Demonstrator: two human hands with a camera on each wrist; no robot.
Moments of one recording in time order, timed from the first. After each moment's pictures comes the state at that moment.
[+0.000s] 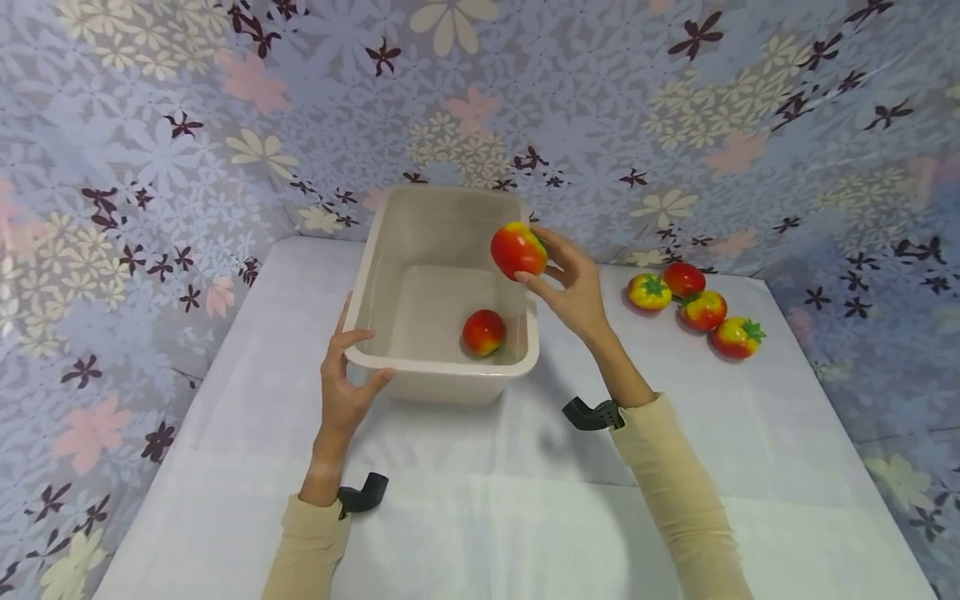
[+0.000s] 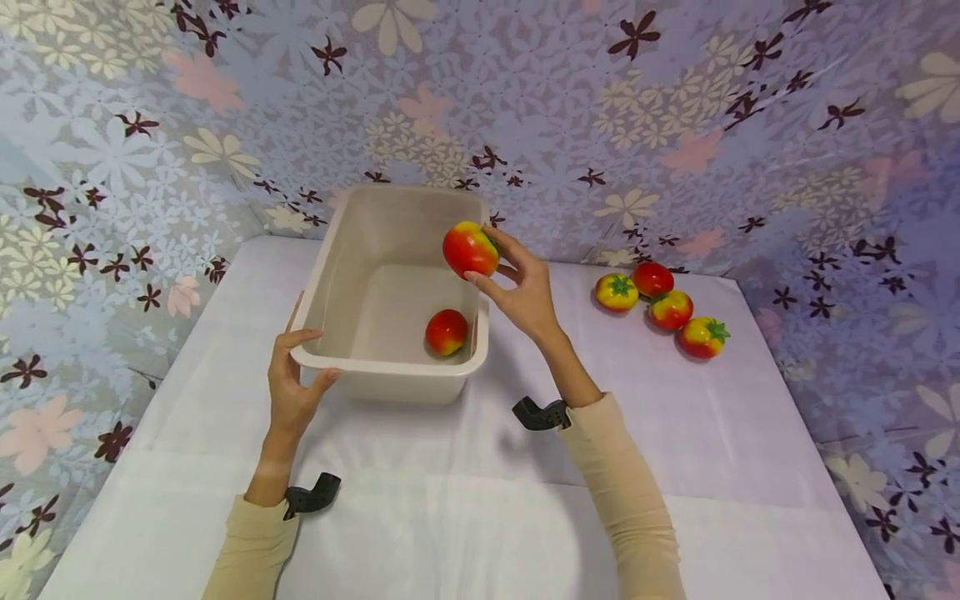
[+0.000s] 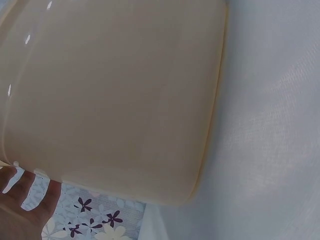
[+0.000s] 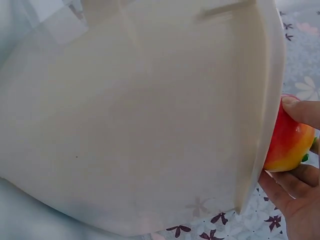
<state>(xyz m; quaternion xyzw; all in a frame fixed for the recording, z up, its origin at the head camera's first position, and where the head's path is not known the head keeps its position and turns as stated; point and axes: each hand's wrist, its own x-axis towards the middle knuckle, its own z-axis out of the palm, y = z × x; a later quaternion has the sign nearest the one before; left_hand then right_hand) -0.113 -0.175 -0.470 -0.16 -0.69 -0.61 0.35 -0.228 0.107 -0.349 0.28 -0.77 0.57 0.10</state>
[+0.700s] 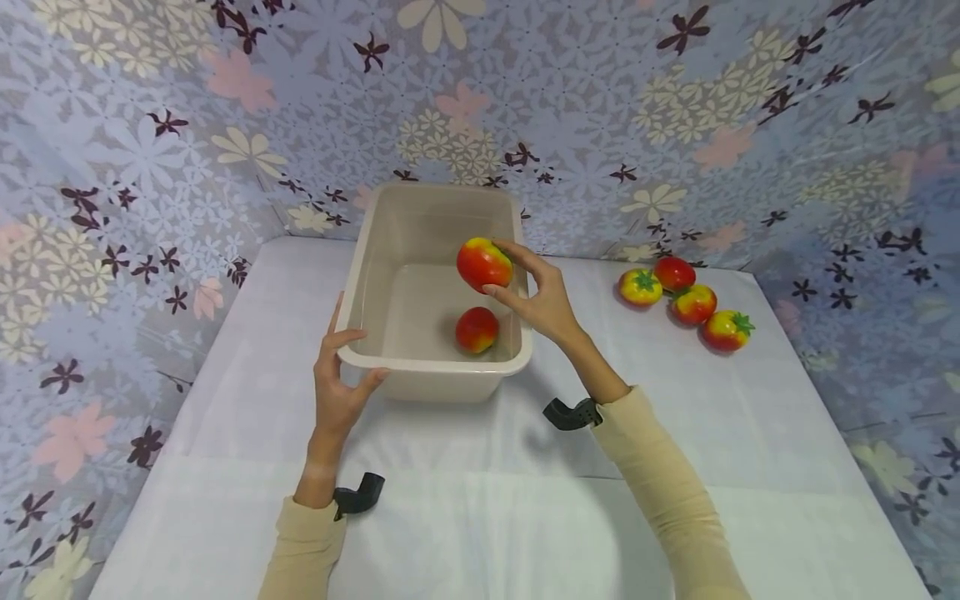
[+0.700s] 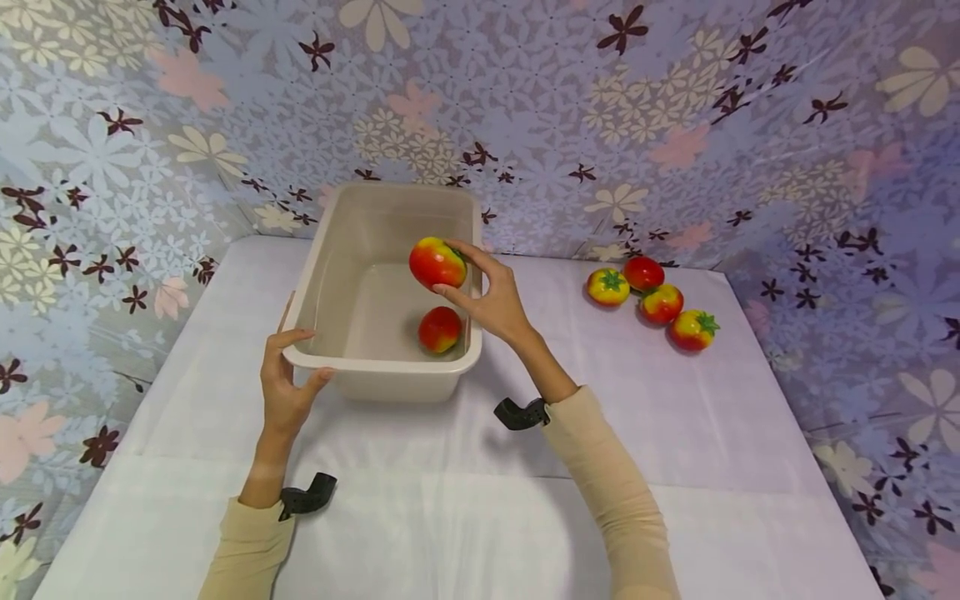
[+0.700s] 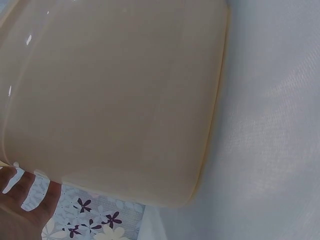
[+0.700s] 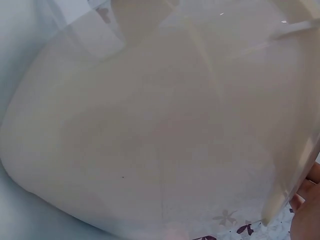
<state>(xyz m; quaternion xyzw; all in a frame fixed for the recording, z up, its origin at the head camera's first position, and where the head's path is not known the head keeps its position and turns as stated) -0.113 -0.173 -0.471 -0.16 -0.68 -0.62 0.35 -0.226 0.089 -0.366 0.33 -0.78 0.53 0.08</state>
